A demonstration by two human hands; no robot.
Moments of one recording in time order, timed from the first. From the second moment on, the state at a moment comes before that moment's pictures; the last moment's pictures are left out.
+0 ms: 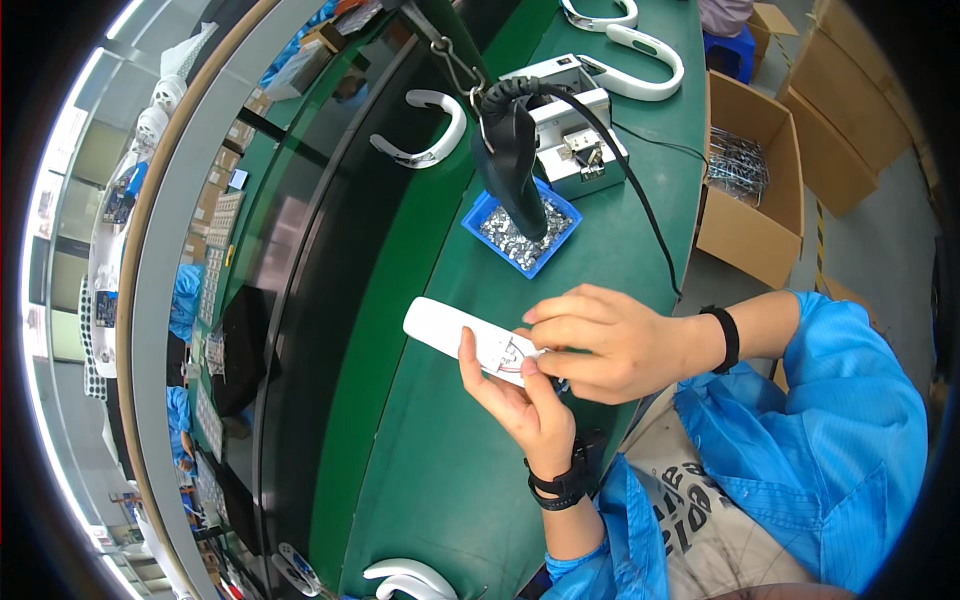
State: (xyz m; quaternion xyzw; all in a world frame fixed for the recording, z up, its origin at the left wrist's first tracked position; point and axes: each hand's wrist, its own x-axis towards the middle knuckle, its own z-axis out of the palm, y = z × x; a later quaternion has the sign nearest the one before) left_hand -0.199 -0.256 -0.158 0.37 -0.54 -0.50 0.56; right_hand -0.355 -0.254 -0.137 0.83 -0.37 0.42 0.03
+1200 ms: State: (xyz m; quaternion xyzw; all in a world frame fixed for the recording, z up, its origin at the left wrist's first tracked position) left_hand -0.195 -0.253 -0.163 0.38 -0.53 -0.50 0.57; right_hand -0.356 -0.248 -0.136 0.81 -0.35 0.46 0.02
